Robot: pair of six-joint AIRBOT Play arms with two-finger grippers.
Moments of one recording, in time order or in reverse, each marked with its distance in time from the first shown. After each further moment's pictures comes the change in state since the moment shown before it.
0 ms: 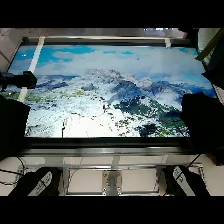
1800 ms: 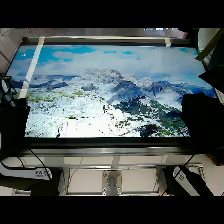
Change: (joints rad) left arm 0.364 -0.629 0.000 0.323 0.048 -0.004; right arm 0.005 -0.090 -0.003 -0.034 0.002 0.001
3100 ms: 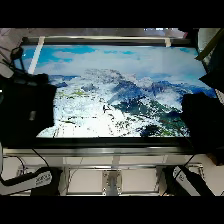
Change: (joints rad) left arm -0.356 0.242 0.055 -0.641 0.065 0.085; right arm 0.000 -0.011 -0.002 -0.074 0.002 -0.077
